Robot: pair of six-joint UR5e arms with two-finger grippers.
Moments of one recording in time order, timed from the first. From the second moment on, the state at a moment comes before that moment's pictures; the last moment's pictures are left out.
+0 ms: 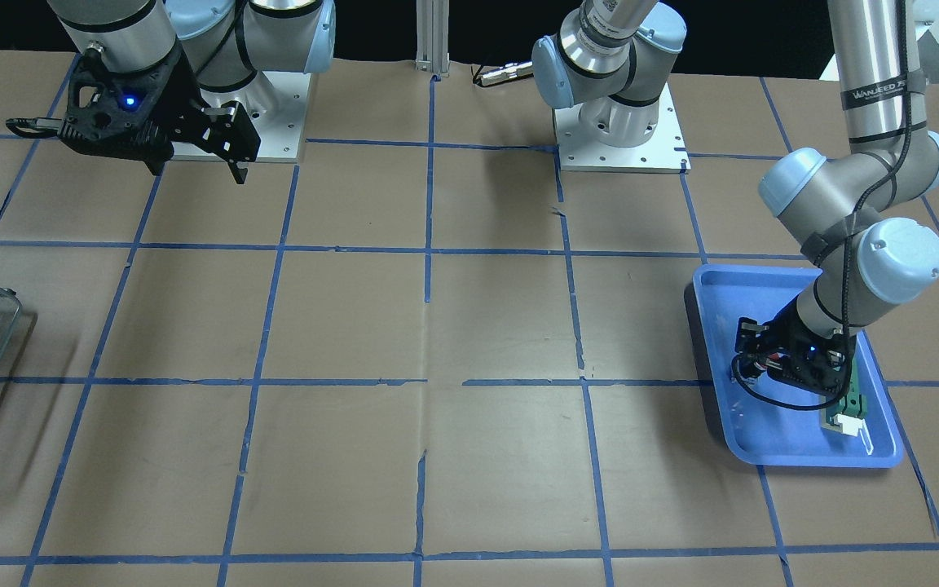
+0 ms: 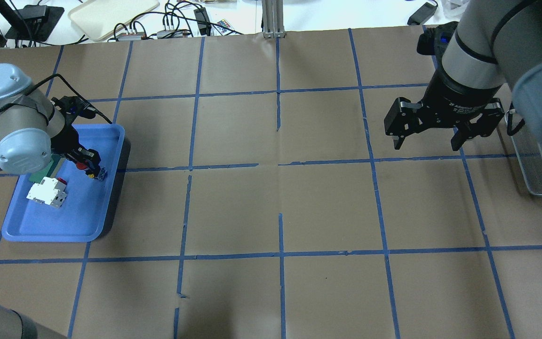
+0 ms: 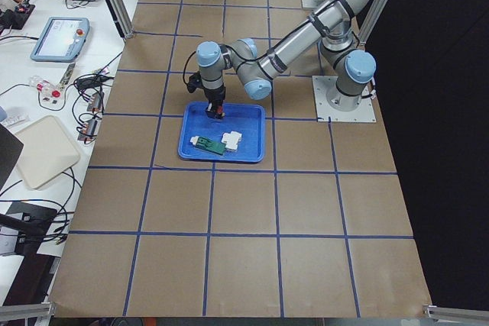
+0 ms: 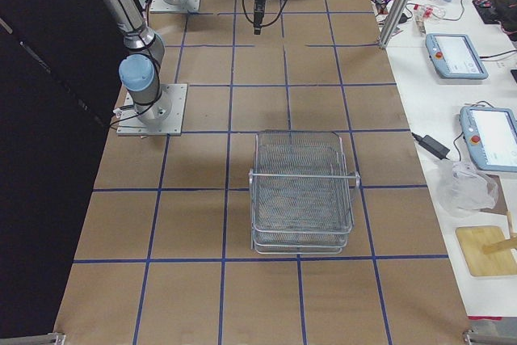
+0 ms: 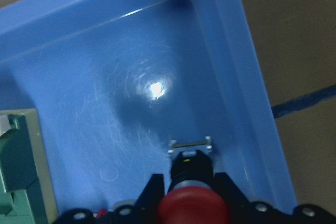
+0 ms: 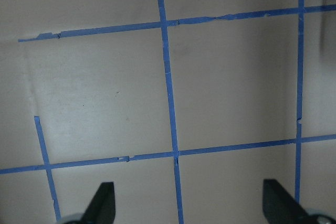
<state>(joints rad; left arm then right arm) -1.14 -1.91 -1.89 -0.91 1.63 0.77 1.56 -1.69 1.71 -1.55 -1.59 0.08</state>
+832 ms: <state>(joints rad) -1.20 -1.78 -1.87 -1.22 1.06 0.55 1.44 -1.68 1.71 -1.54 -1.49 0.08</state>
